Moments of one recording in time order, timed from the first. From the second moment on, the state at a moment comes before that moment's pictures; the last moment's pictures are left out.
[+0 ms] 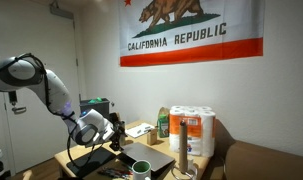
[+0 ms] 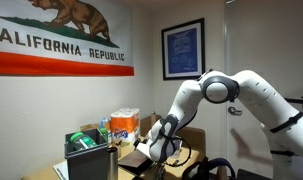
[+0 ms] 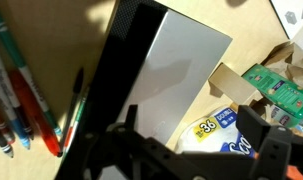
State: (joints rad) arm 0.49 0.70 -0.32 -2.08 0.37 3.45 1.06
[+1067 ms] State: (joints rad) arm 0.52 0.74 -0.32 -2.15 0.42 3.45 1.04
